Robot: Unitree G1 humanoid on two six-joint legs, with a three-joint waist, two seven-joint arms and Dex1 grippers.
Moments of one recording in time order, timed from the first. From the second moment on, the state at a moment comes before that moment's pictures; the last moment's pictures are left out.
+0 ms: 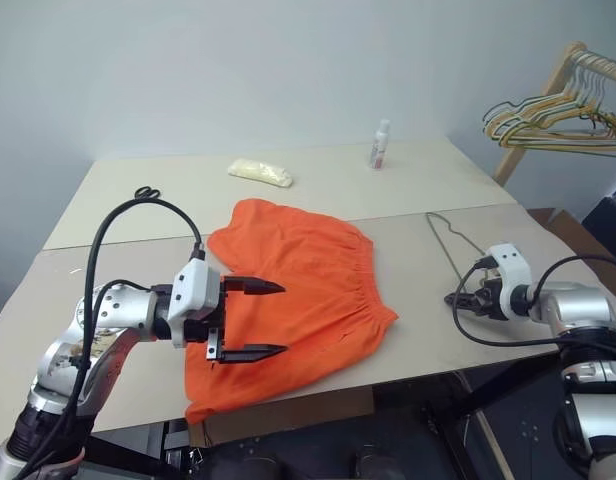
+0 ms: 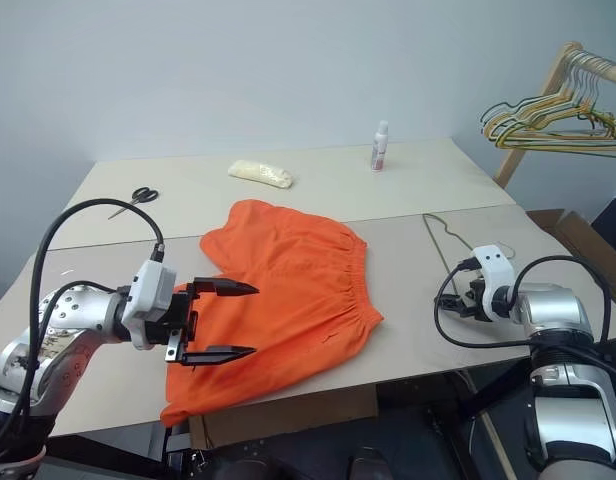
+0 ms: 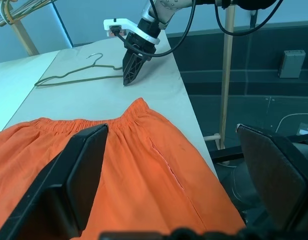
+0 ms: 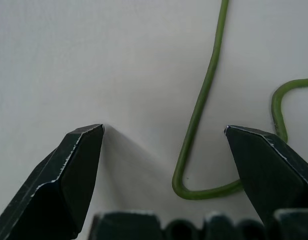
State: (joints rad) left arm -0.18 0.76 0.02 -0.42 -0.57 0.33 -1.21; right arm -0.61 -0.75 -0.01 0.64 0.14 0.75 0.79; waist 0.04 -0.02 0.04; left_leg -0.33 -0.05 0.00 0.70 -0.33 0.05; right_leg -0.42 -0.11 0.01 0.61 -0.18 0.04
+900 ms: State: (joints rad) left arm -0.24 0.63 0.02 -0.39 -0.62 0.43 -1.05; right arm -0.52 -0.67 -0.12 0.47 0.13 0.79 0.66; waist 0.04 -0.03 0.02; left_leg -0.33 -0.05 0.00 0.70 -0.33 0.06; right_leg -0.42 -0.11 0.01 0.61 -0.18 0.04
